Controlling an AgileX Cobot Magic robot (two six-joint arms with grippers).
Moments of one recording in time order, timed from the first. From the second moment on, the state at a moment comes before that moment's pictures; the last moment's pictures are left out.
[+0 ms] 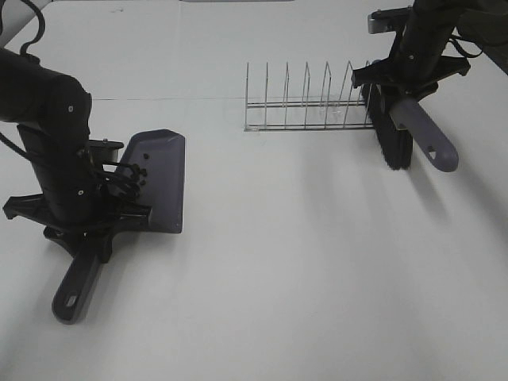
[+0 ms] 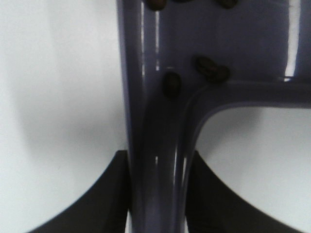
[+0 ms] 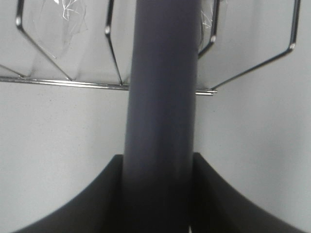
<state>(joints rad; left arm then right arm) -0.40 2.06 -1.17 0.02 0.82 -0.39 0.10 2.38 -2.02 -0.19 0.96 0.12</state>
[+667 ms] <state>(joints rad) -0.40 2.02 -1.20 -0.02 0.83 -0.39 0.10 2.32 -2.04 -0.19 0.98 0.17</state>
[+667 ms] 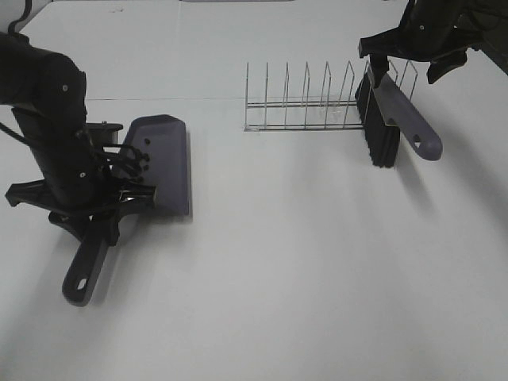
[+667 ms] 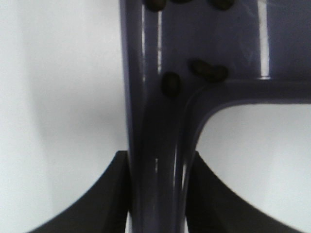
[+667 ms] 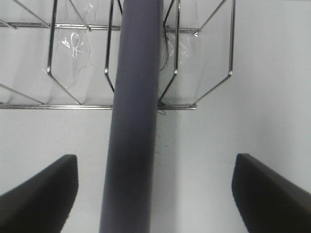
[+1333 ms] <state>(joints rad) -0.52 2.10 -1.29 -0.11 0.84 -0.35 0.10 2.32 -2.04 -0.19 1.11 0.16</state>
